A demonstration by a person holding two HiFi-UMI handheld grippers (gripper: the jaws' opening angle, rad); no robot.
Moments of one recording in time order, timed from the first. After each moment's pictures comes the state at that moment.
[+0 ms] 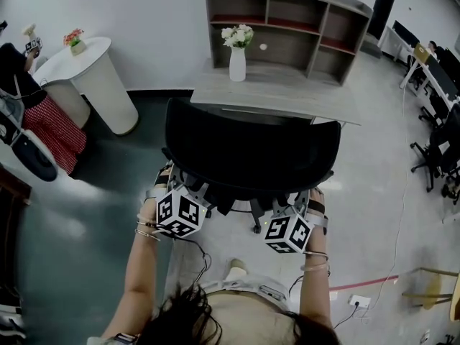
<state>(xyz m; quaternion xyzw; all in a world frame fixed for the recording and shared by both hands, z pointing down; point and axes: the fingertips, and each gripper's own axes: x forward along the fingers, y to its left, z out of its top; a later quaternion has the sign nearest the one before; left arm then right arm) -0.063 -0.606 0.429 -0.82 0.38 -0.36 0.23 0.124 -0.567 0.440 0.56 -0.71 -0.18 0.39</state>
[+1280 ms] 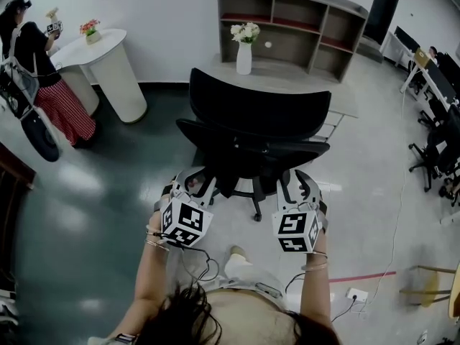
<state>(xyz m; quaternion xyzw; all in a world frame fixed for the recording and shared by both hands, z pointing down) -0.073 -0.479 0.421 -0.84 0.43 -0.29 0.14 0.119 -0.463 0.414 0.60 -0.75 -0.08 0.27</state>
